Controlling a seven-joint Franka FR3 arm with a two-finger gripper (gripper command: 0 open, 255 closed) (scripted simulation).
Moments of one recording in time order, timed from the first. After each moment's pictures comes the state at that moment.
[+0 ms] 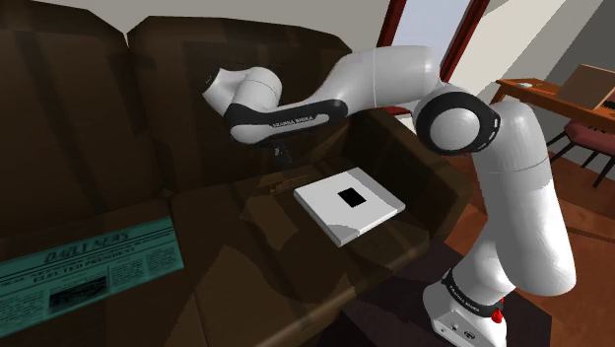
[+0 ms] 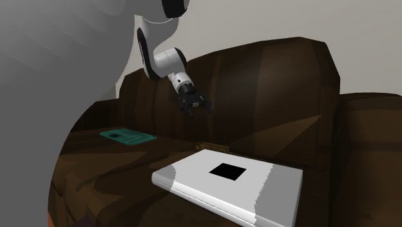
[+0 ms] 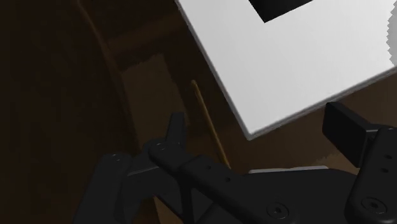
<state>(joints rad) 0.30 0.70 0.20 -1.24 -0.62 1.32 -0.49</state>
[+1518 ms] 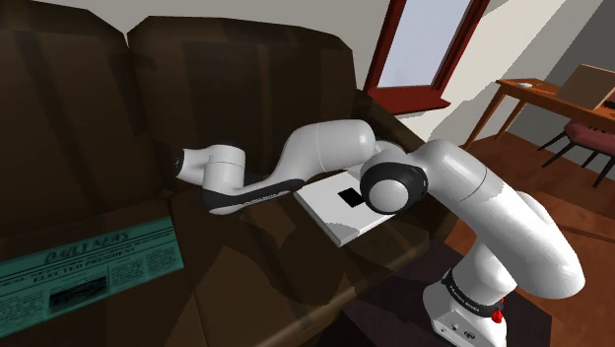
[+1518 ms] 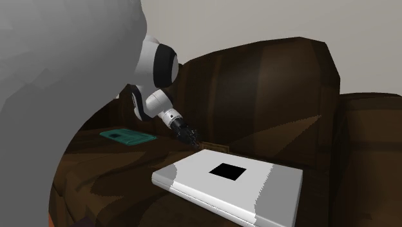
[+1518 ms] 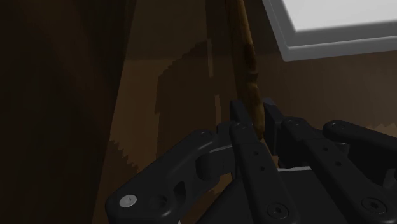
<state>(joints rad) 0.45 1.17 0.17 -0.87 -0.84 1.30 -0.71</state>
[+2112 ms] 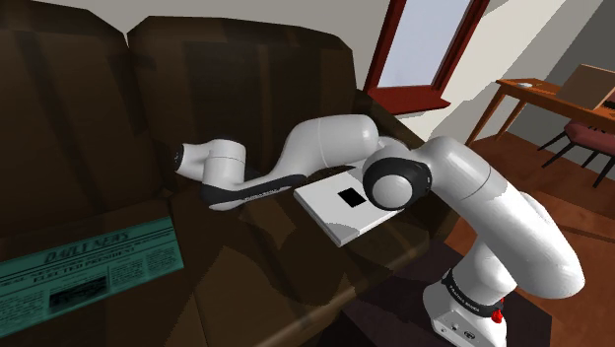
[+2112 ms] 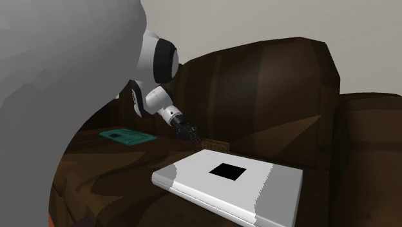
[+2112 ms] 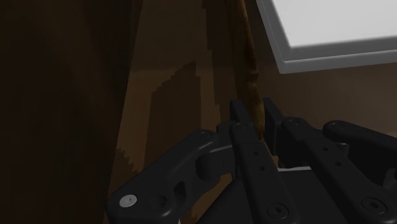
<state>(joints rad) 0.44 1.13 0.18 -0.90 -0.84 1.29 -0.72</state>
